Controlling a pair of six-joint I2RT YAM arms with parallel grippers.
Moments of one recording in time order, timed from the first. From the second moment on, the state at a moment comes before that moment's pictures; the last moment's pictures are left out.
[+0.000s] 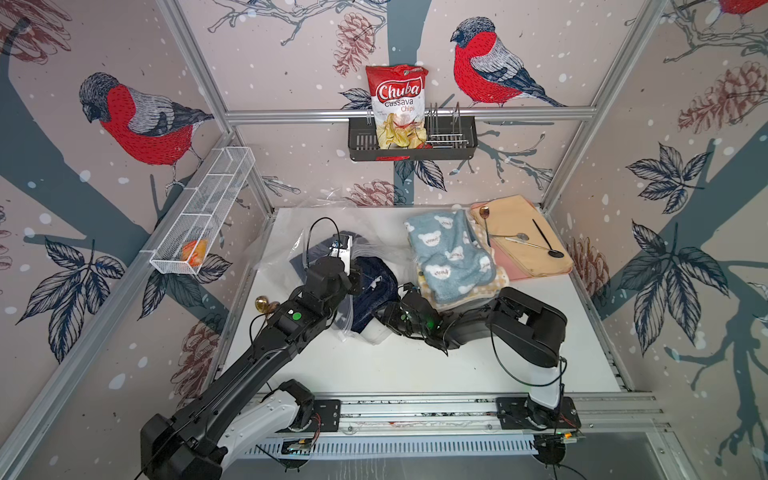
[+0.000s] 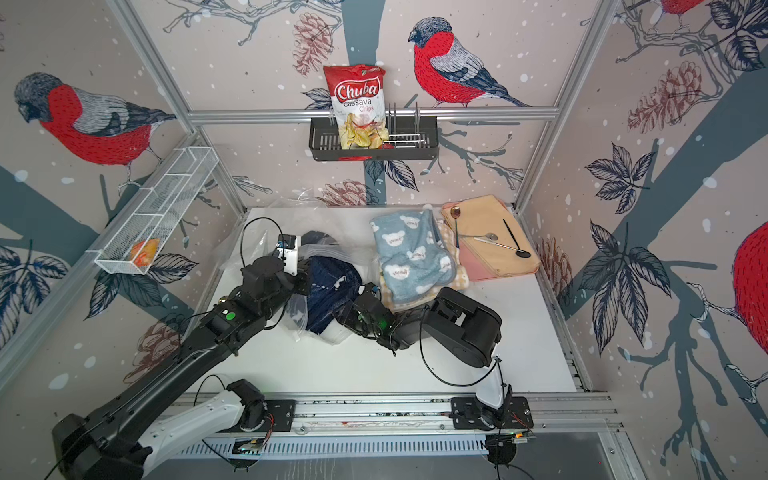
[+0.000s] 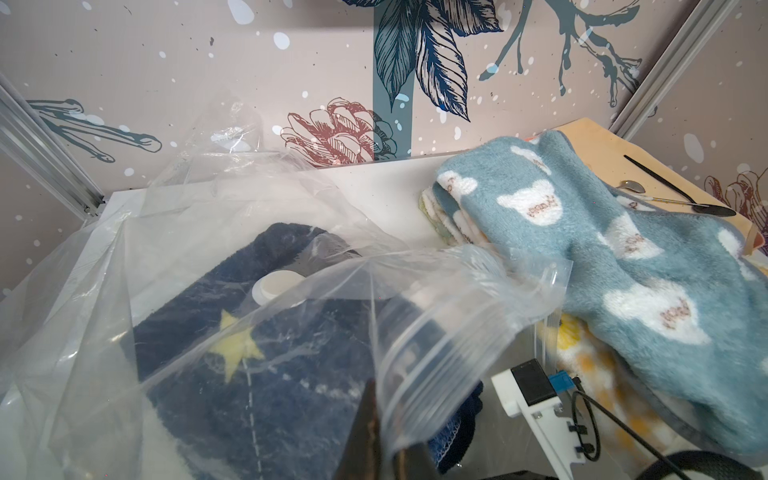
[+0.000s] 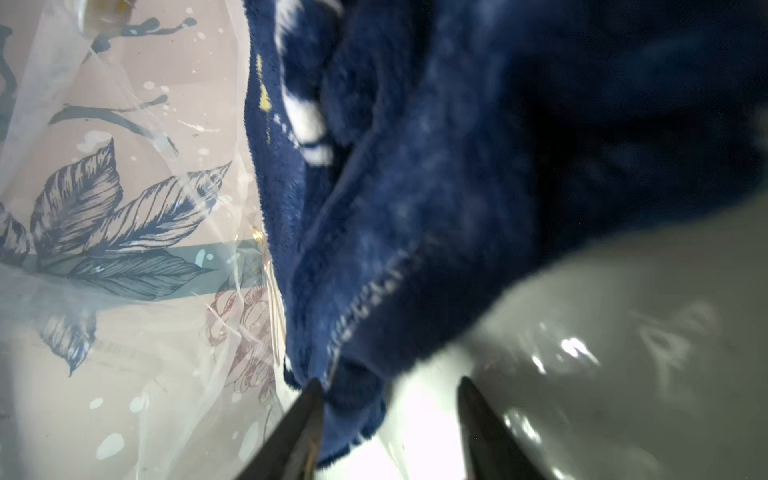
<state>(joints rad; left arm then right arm) -0.57 0.94 0.83 -0.31 -0.26 -0.18 1.05 1.95 0.80 0.63 -0.10 1.30</state>
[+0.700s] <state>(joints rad) -0.58 0.95 0.83 -0.31 -0.25 -0.18 1.07 2.13 0.96 0.82 0.01 1.47</state>
